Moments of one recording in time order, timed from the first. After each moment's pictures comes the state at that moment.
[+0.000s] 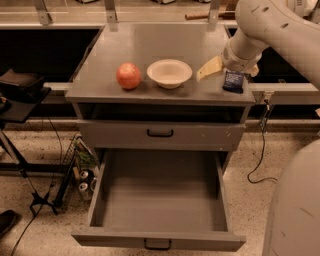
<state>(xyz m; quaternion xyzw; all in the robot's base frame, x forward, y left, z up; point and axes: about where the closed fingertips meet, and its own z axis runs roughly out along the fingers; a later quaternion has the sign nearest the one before) 0.727 -0.221 0.856 -0.07 0.96 0.00 0.26</state>
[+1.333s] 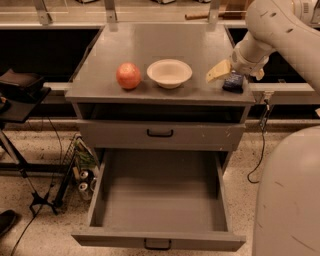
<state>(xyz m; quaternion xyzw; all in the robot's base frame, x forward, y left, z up) 0.745 -0.254 0.835 -0.06 0.97 0.01 0.25</state>
